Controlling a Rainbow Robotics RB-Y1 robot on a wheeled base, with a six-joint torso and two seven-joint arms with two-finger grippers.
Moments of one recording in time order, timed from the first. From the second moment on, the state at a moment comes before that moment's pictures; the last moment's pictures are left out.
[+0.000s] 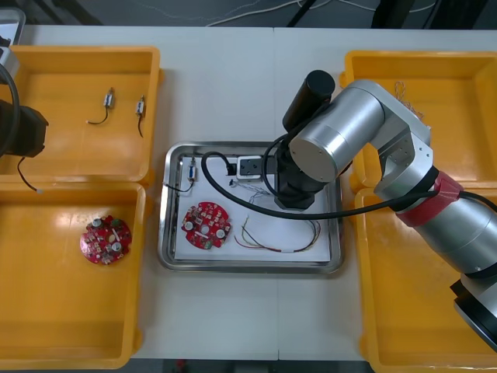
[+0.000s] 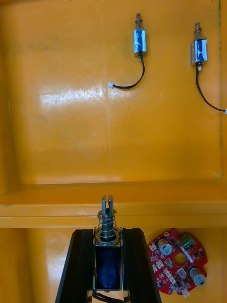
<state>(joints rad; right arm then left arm) -0.77 -0.41 0.59 -1.62 -0.61 1.53 2.29 -0.43 0.63 0.24 -2.15 0.49 1.91 -1.40</state>
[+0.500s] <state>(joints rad) -0.77 -0.41 0.46 -1.80 -0.61 1.85 2.29 -0.43 0.63 0.24 -2.16 0.49 1.91 -1.40</state>
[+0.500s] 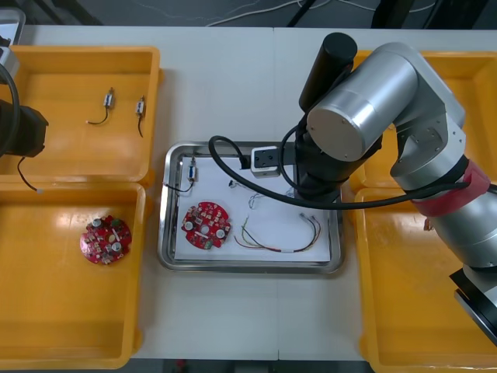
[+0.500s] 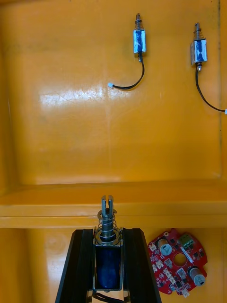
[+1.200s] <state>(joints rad) -0.74 -0.48 0.09 -1.98 -0.77 1.92 1.82 -0.43 0.63 0.19 -2.16 0.57 1.91 -1.38</state>
